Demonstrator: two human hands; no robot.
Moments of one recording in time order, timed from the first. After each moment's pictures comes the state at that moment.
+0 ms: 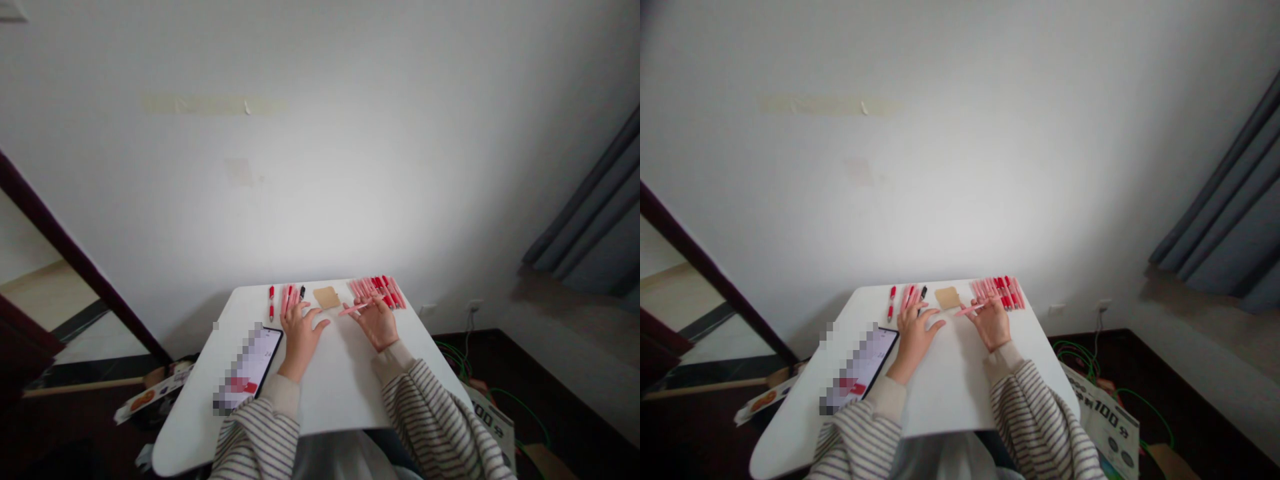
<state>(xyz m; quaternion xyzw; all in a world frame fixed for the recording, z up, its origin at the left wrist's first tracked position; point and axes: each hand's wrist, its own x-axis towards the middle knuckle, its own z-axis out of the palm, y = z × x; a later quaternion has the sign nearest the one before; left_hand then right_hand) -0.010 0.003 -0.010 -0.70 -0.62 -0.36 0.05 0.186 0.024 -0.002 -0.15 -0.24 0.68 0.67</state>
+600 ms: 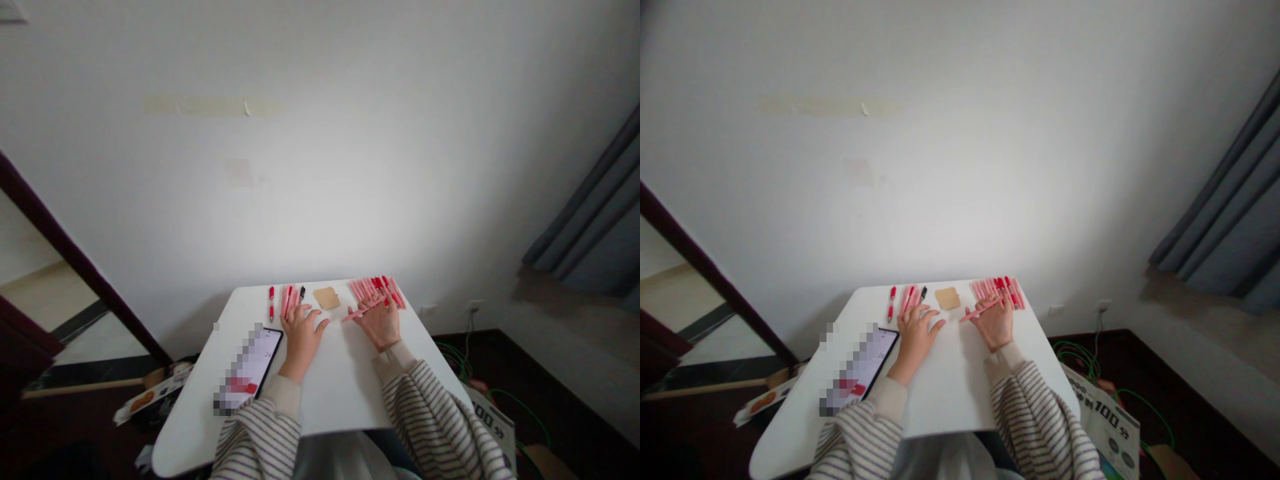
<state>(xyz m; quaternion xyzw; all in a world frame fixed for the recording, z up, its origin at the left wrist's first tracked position) -0.008 0.001 -0.010 -0.71 -0.63 -0.32 0.06 0.194 0.024 0.000 -0.12 -0.21 0.72 0.66</state>
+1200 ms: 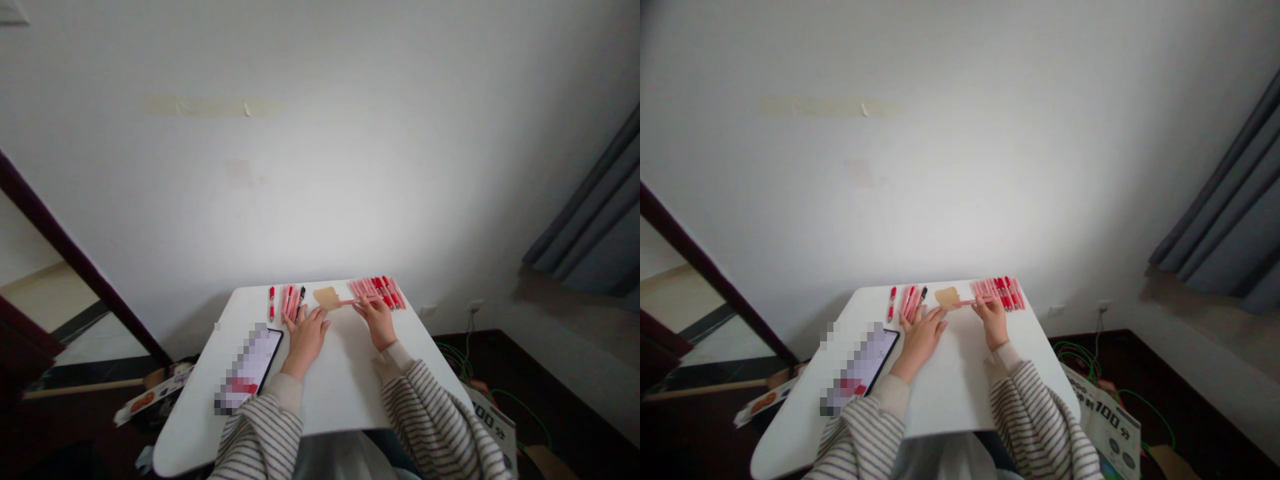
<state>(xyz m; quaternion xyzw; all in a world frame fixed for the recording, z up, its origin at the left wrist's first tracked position) -0.005 0.004 -0.017 -0.76 -0.60 -0.25 0.04 0.181 0.038 -0.017 -0.32 -0.35 0.50 0.72</state>
